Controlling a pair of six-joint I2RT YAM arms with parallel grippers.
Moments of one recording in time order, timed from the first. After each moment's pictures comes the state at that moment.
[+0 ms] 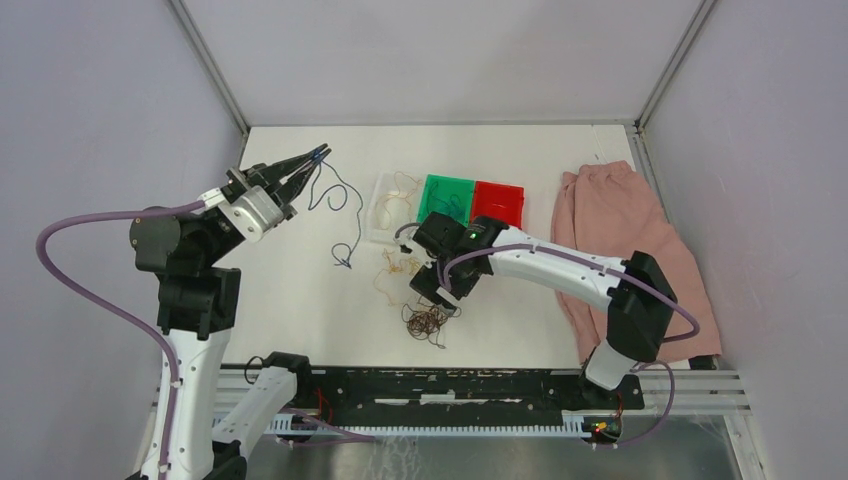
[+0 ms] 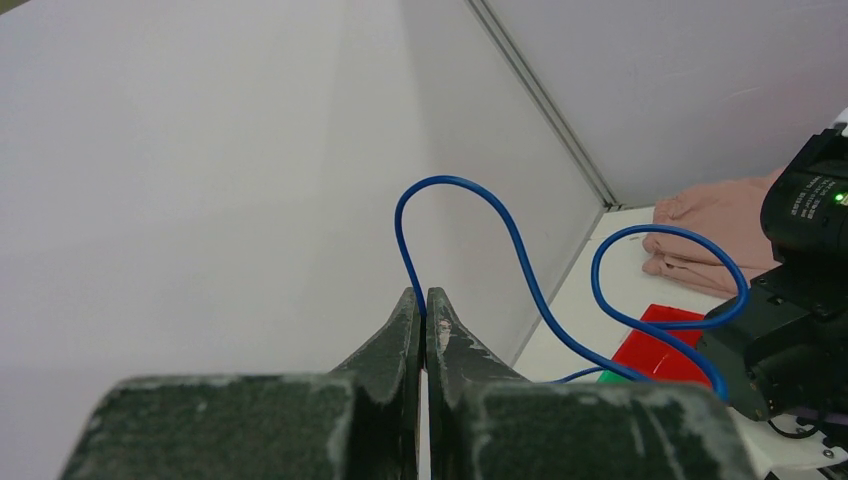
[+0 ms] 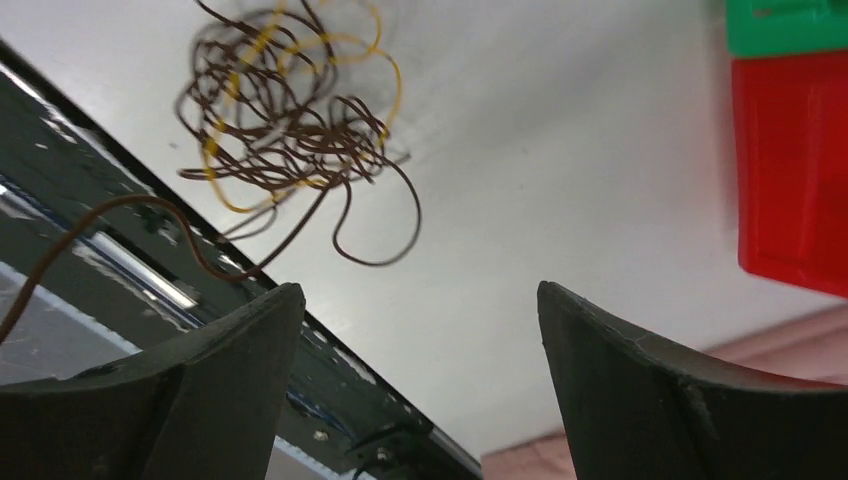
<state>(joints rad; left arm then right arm) -0.14 0.80 1.26 0.02 0.82 0.37 0.99 1.65 1.36 -0.91 -0.02 0.04</state>
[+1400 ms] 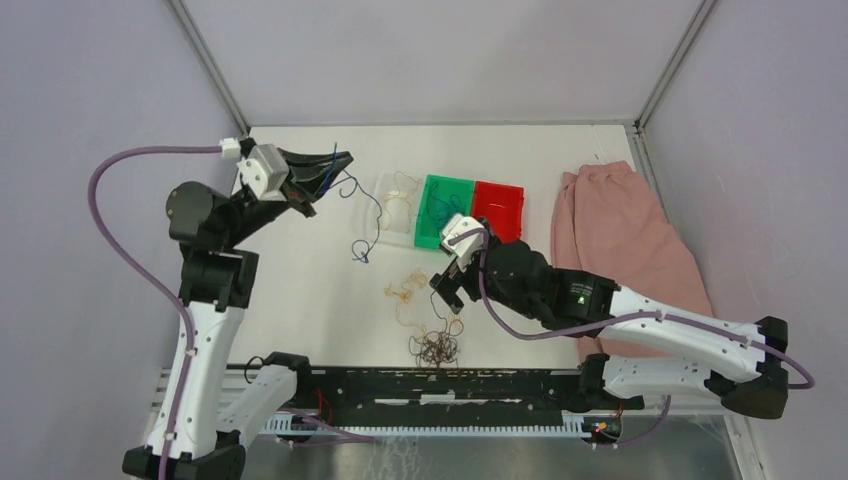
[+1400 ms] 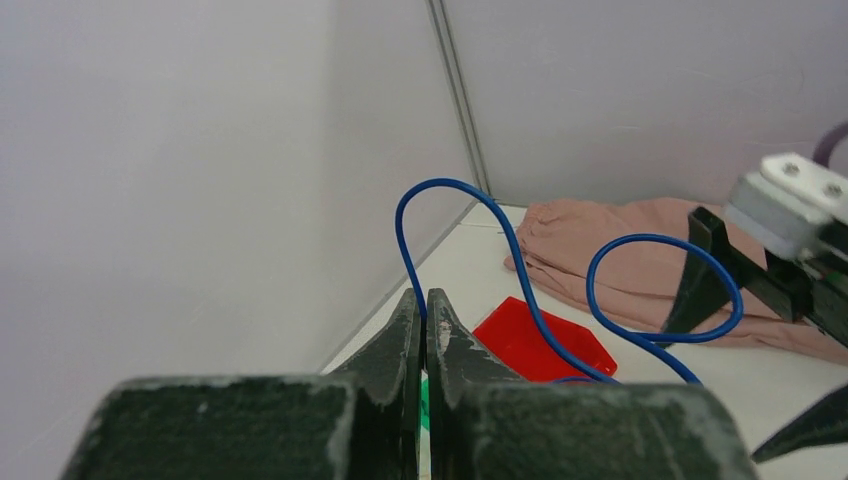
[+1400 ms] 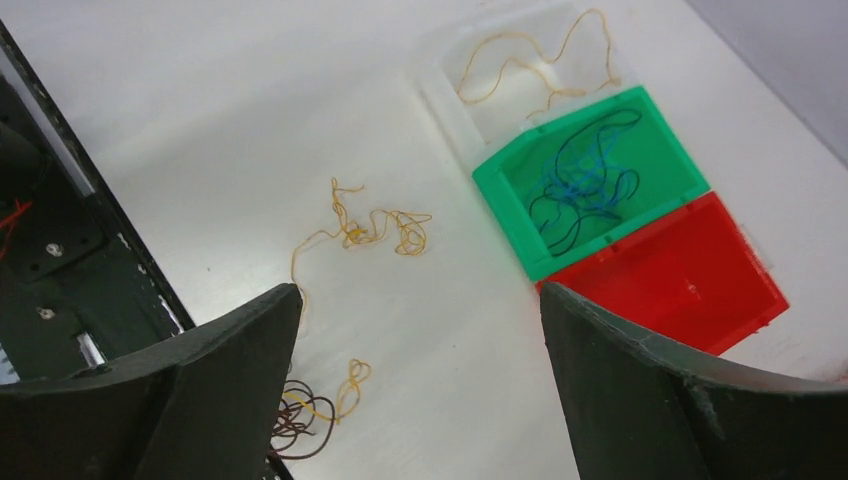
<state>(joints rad) -0.14 0.83 1.16 0.04 0.82 0.05 1.20 1.06 1.09 -0.39 0.34 -0.02</state>
